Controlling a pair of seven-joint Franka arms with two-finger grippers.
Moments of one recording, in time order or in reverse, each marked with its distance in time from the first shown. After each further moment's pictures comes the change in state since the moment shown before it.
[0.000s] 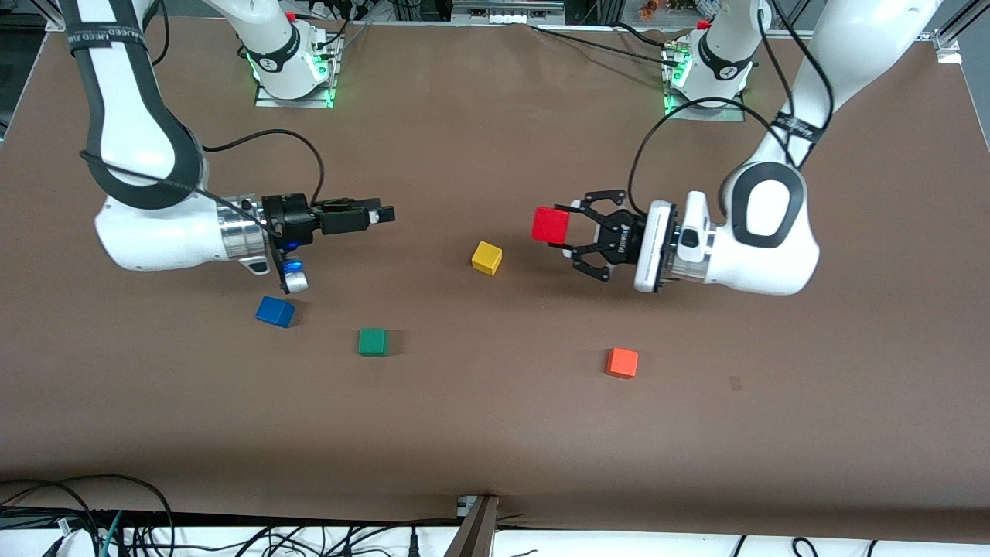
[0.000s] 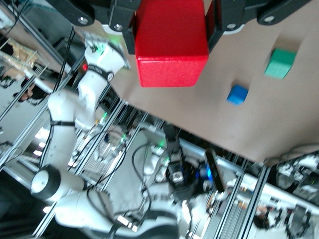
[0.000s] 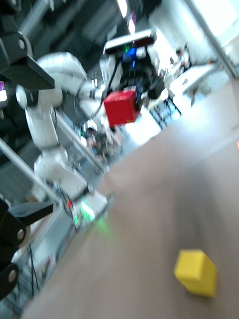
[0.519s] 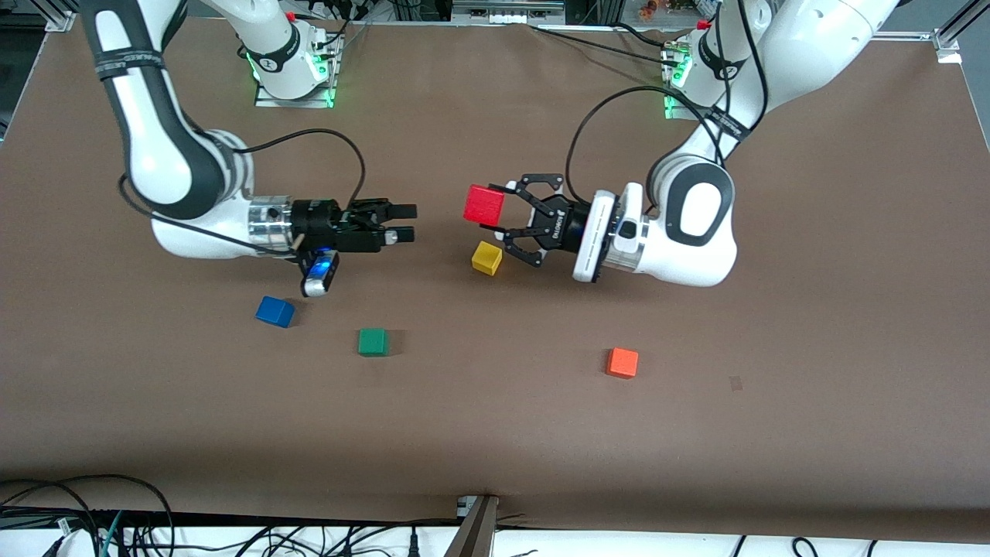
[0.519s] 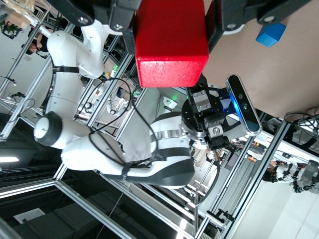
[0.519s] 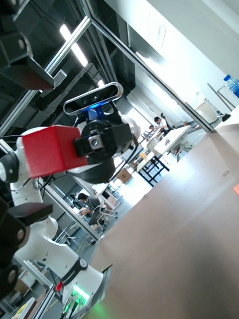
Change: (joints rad) left arm -0.153 0.054 -0.007 0.054 -0.262 0.078 0.046; right arm 0.069 -0.014 0.035 -0.085 0.300 0.188 -0.005
